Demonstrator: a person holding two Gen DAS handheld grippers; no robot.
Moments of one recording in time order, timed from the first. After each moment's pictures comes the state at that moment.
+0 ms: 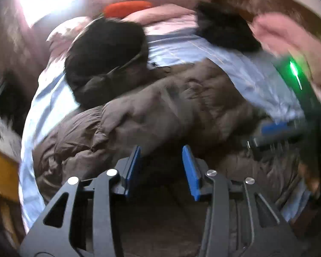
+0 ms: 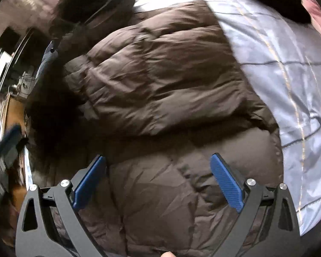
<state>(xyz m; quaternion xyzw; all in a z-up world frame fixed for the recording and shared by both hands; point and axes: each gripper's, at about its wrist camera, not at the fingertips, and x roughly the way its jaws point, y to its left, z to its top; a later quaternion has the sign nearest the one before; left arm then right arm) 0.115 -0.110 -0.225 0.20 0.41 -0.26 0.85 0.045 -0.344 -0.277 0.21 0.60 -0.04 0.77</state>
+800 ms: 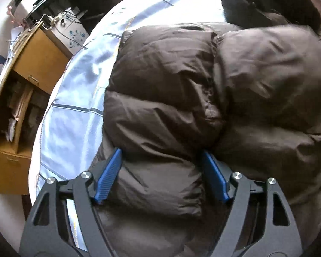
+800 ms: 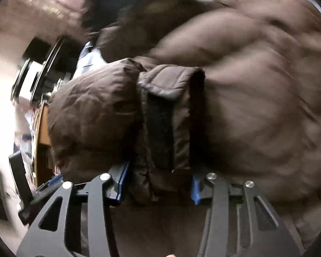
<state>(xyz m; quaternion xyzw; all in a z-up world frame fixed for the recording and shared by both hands) 0.248 0.105 -0.329 0.03 0.59 0.08 0.80 0.160 -0.235 -0.314 0.28 0.55 0.09 0.78</state>
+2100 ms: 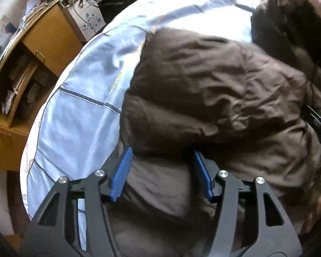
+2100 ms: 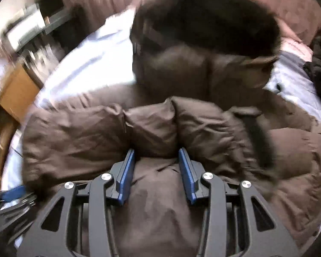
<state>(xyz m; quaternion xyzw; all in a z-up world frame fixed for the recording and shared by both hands) 0.253 0.146 -0.317 -0.06 0.58 0.12 0.80 0.206 -0.142 -0.278 0.04 0.46 0.05 0.88</state>
